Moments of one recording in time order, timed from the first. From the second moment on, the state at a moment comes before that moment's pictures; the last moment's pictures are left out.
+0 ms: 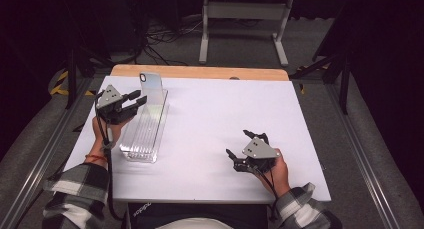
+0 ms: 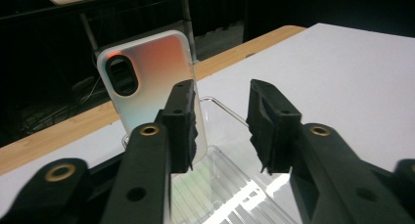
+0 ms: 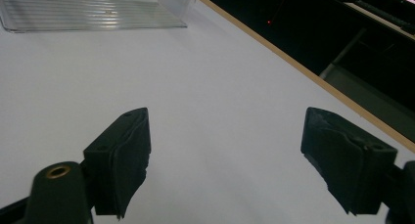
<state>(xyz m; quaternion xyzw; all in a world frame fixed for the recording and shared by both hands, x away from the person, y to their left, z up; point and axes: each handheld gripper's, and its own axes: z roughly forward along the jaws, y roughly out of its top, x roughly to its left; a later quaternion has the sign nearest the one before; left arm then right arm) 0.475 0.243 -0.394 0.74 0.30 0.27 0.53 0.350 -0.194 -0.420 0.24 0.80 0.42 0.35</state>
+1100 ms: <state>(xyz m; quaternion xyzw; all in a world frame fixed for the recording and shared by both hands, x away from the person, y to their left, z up) 0.472 0.232 -0.389 0.74 0.30 0.26 0.54 0.352 -0.191 -0.422 0.23 0.81 0.42 0.34</state>
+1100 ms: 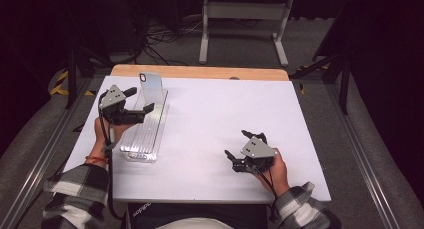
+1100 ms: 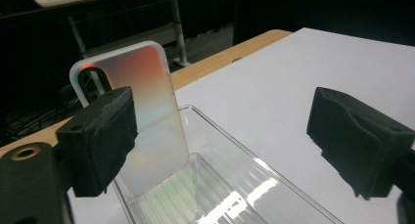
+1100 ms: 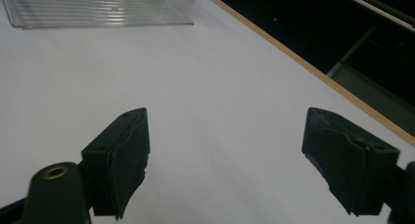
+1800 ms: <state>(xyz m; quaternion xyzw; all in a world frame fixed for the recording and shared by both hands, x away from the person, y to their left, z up) 0.466 0.226 -0.384 0.74 0.29 0.27 0.55 0.351 -0.192 -0.421 0.23 0.80 0.42 0.34</state>
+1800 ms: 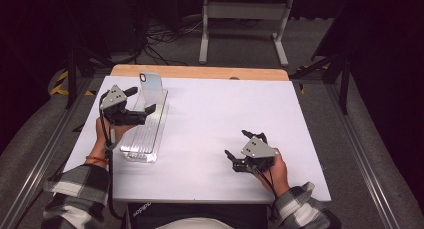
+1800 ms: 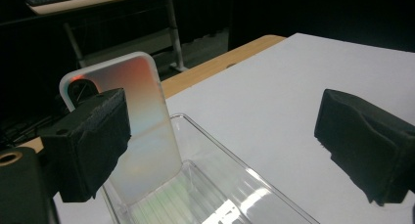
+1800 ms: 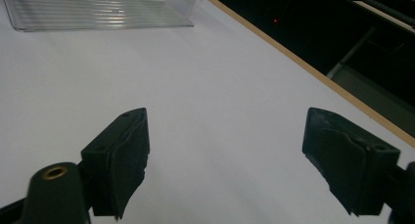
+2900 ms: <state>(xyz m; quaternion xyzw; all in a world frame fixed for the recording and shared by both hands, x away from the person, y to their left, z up) 0.440 0.218 -0.370 0.74 0.25 0.26 0.57 0.346 -0.203 -0.419 0.26 0.78 0.44 0.35</state>
